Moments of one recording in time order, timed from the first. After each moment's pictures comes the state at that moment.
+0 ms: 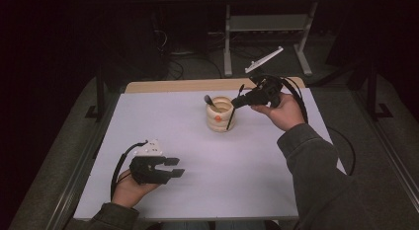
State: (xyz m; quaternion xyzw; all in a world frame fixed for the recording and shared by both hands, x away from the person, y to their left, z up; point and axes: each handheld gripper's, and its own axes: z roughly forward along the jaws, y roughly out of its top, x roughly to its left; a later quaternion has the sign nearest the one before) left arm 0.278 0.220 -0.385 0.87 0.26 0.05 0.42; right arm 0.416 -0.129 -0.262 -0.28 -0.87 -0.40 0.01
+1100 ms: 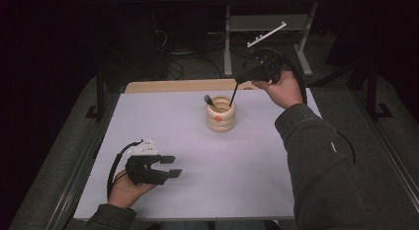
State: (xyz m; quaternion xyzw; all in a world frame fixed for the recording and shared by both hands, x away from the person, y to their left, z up) left arm 0.276 0.229 -0.380 0.86 0.27 0.05 0.44; right arm 0.462 -0.134 -0.230 -0.33 -0.86 -0.39 -0.04
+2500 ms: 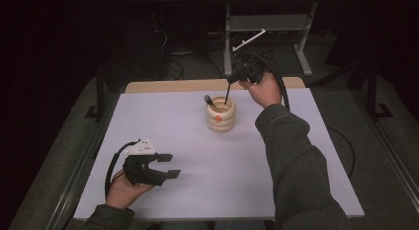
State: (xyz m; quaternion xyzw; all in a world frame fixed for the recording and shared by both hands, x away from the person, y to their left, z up) left arm 0.275 0.232 -0.377 0.85 0.27 0.05 0.44; right arm 0.503 -0.103 -0.268 -0.38 -0.85 -0.35 -0.07
